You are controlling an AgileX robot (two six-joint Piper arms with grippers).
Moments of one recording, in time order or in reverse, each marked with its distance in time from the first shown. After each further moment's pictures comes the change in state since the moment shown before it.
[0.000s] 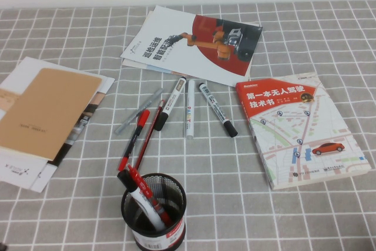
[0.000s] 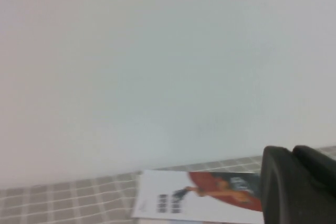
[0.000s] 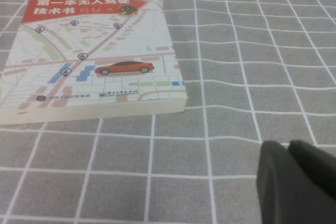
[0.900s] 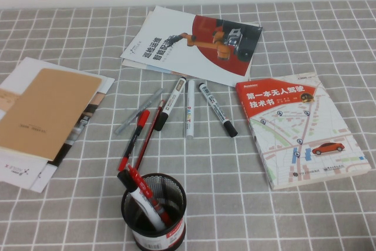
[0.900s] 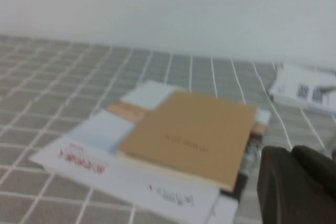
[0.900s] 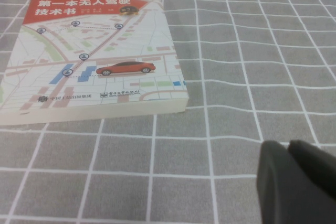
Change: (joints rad) right arm 0.000 0.000 0.000 0.009 0.000 0.000; left arm 0.503 -0.247 0.227 0.418 0.298 -0.513
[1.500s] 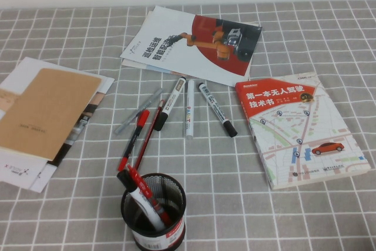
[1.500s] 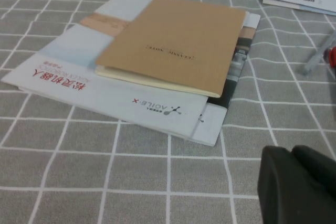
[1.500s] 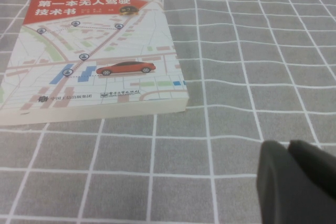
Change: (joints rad) right arm 0.000 0.000 0.000 0.000 0.000 0.000; left arm -0.076 0.000 0.000 0.056 0.229 -0.016
